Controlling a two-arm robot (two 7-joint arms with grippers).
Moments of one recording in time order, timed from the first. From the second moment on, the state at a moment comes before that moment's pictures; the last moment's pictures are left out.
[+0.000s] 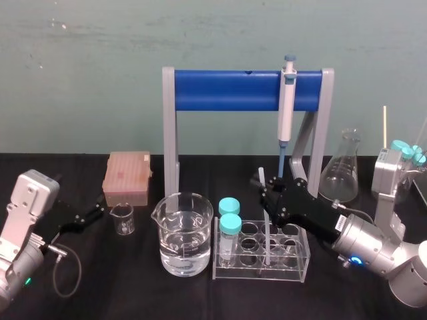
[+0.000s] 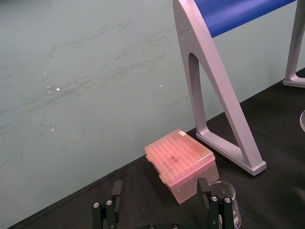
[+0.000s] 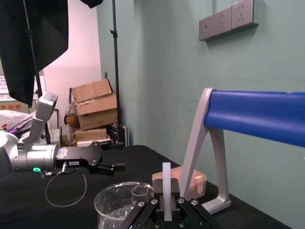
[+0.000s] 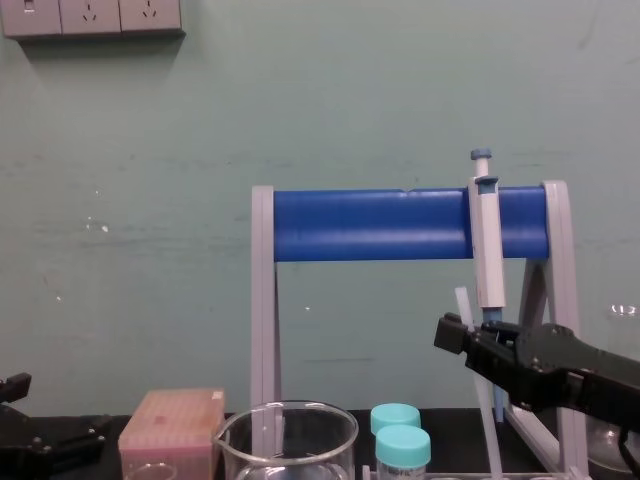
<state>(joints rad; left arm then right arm) -0.20 0.60 0.45 -1.41 -0.25 -0.12 0.03 0.41 0.39 -0.44 -1.13 0.64 -0.33 0.86</state>
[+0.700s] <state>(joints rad) -0.20 0.60 0.45 -1.41 -0.25 -0.12 0.03 0.42 0.38 -0.44 -1.11 0.63 -0.32 0.86</state>
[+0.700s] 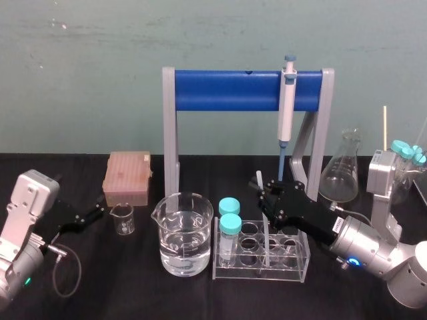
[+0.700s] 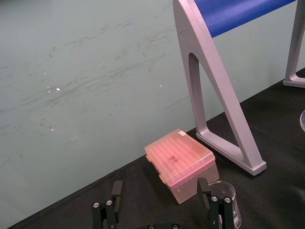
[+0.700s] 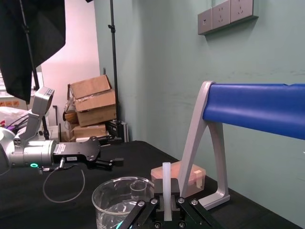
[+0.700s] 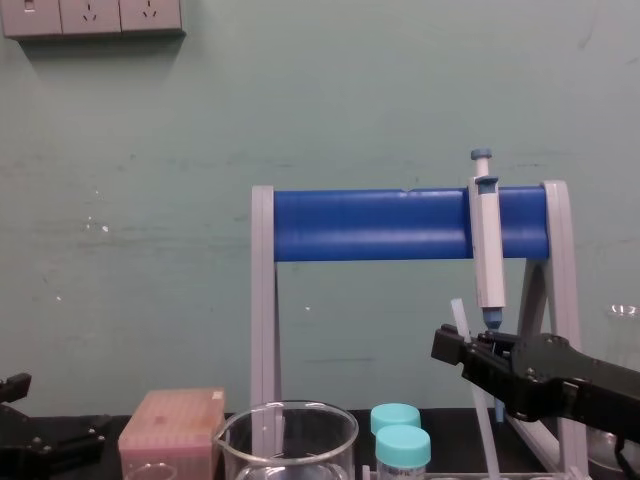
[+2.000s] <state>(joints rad) -0.20 0.60 0.45 -1.41 -0.25 -0.12 0.03 0.34 0.39 -0.32 -1.23 0.52 -0.33 0.48</state>
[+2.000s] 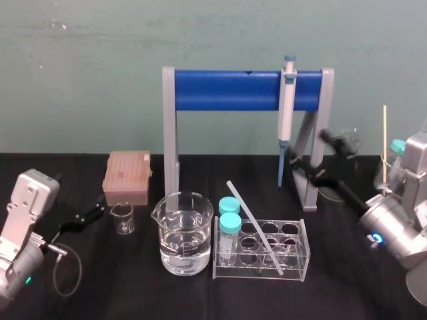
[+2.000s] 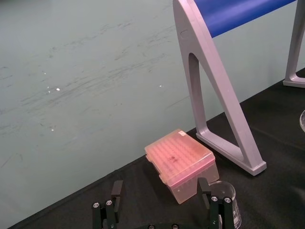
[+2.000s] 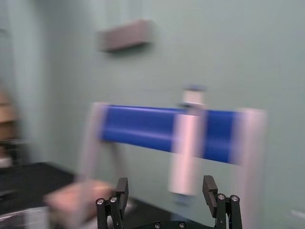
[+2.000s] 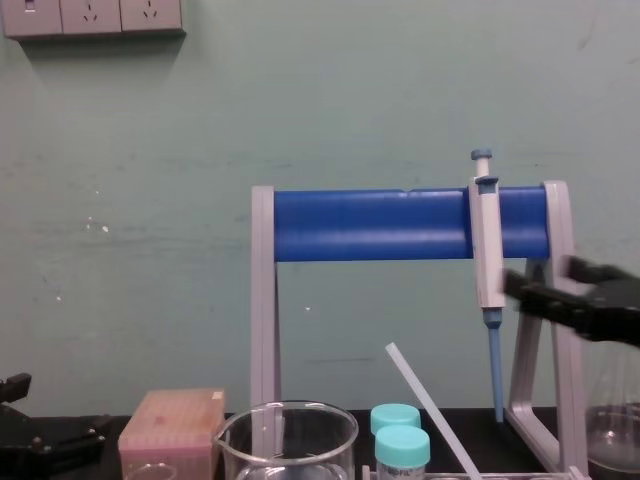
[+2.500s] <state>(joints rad) -0.20 0.60 0.45 -1.41 -0.25 -0.12 0.03 0.24 0.34 -0.21 -1.22 0.38 -0.13 0.07</state>
